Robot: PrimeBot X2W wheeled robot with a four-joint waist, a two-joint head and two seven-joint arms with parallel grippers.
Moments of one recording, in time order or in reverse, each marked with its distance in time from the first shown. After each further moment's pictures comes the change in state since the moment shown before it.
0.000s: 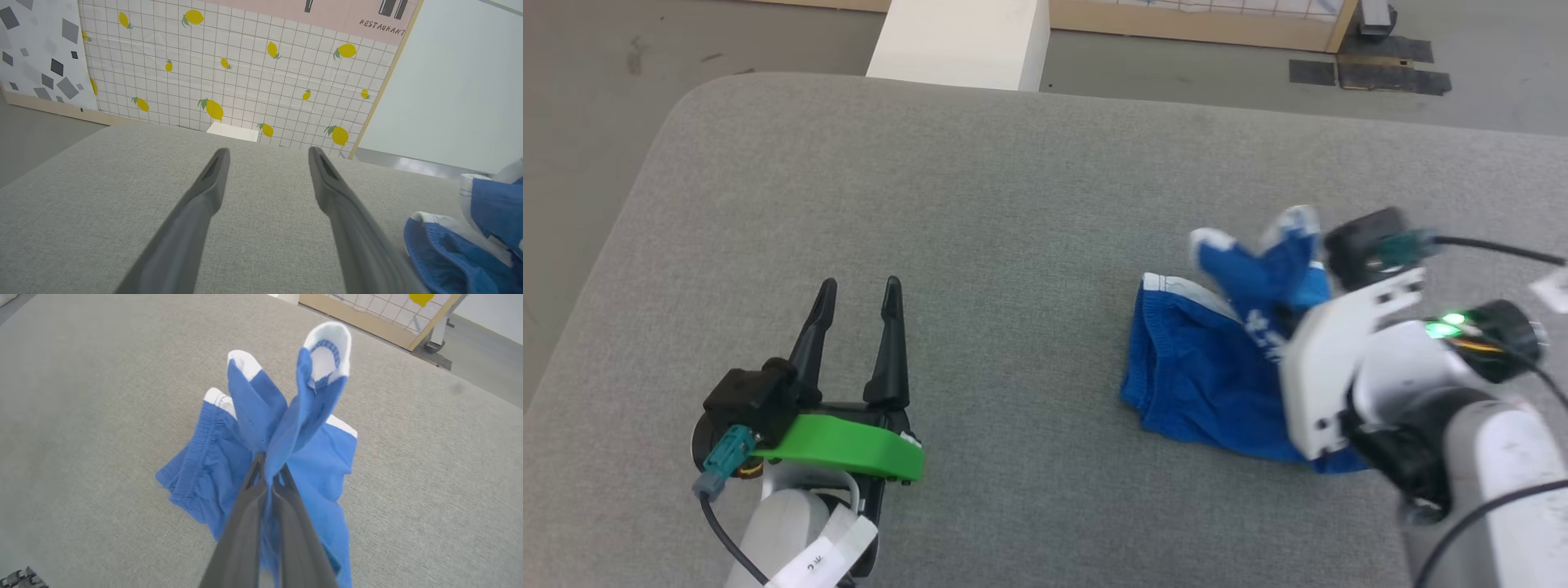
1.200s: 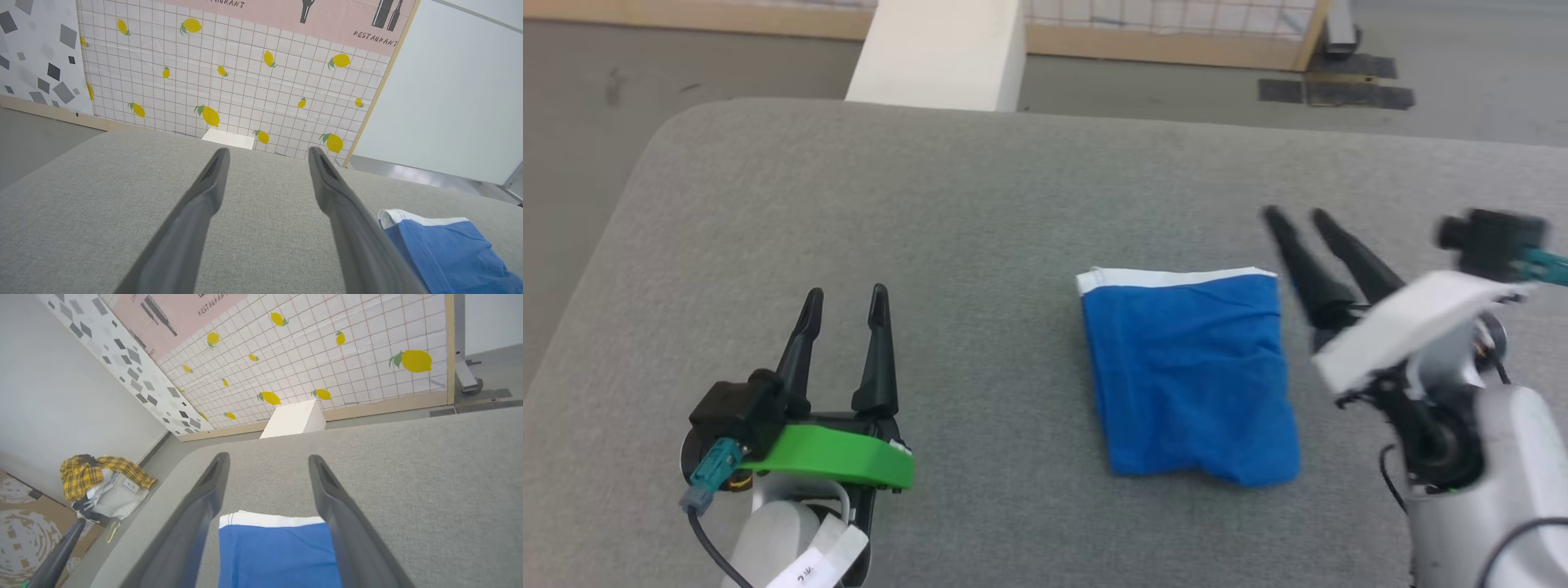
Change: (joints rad) left arm 0.026 -0.001 0.016 -0.023 -0.008 0.011 0.000; right arm -0.044 0.045 -0.097 0.248 0.432 0.000 -0.626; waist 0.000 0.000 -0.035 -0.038
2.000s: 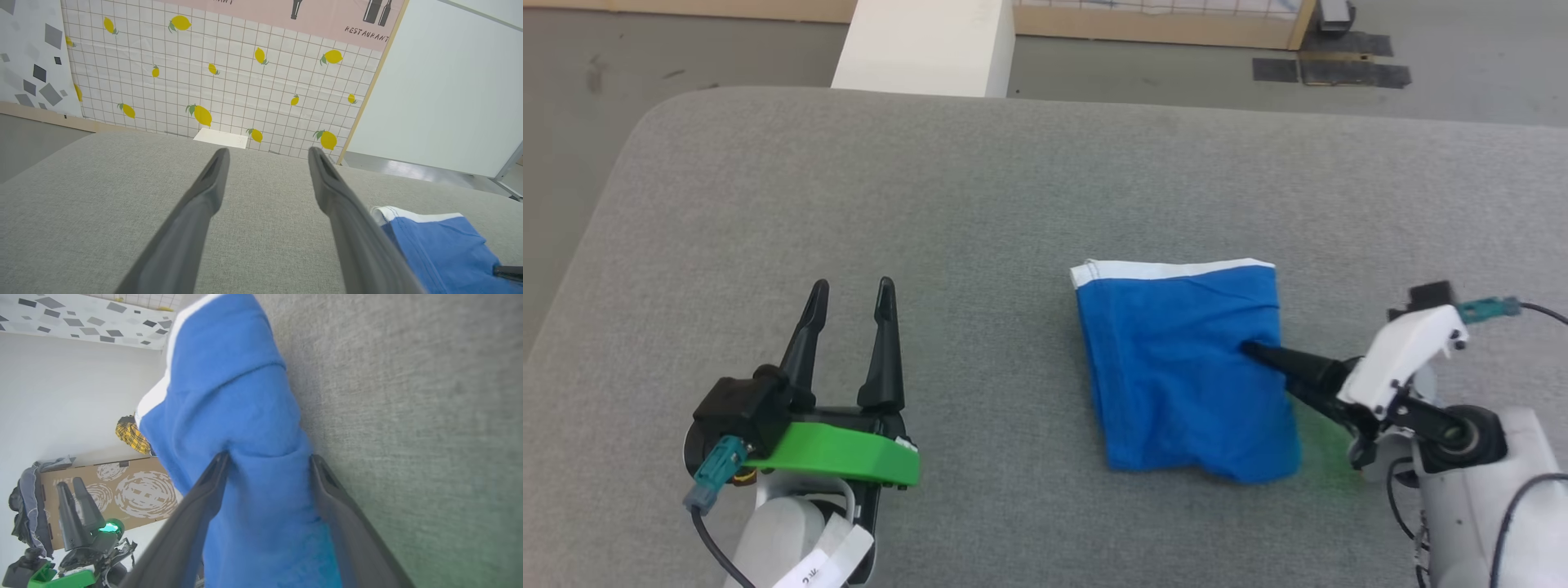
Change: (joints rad) left arm 0.001 0.000 -0.012 -0.028 0.009 0.000 0.000; right arm -0.119 -0.002 -0.242 0.530 0.337 0.000 0.528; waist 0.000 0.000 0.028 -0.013
